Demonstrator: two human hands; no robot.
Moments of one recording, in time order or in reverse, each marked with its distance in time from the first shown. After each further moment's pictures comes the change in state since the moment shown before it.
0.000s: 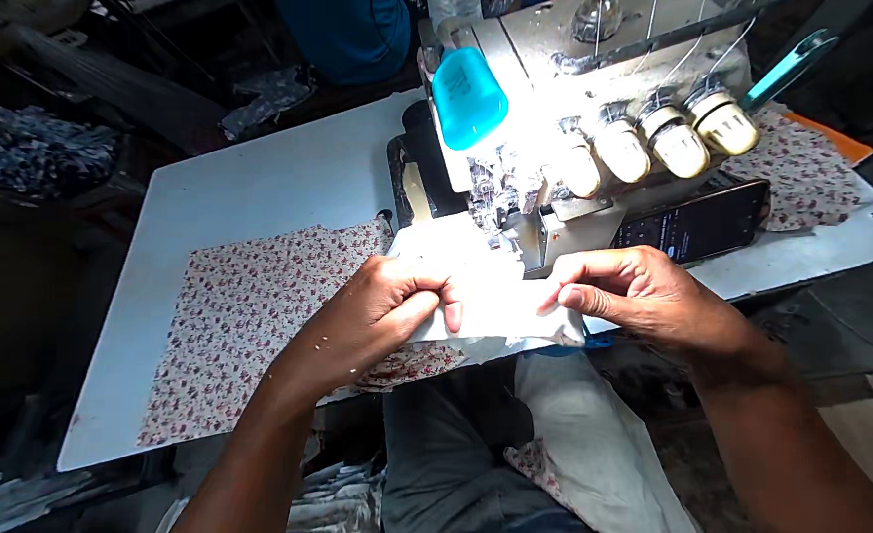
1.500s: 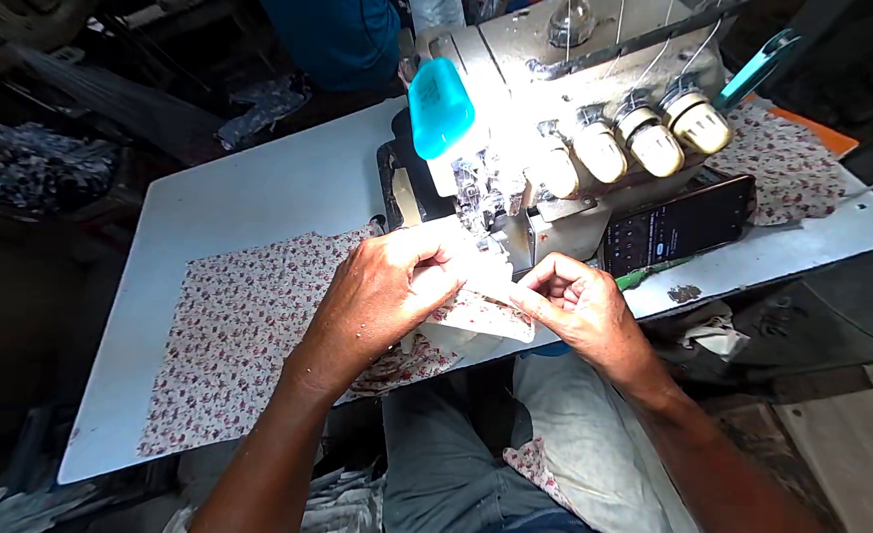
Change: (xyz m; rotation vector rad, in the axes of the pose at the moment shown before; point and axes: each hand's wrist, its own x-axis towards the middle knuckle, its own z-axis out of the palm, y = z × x) left_hand 0.019 -0.005 0.014 0.435 0.169 -0.060; right_hand -0.004 0.035 0.048 -0.173 0.474 0.101
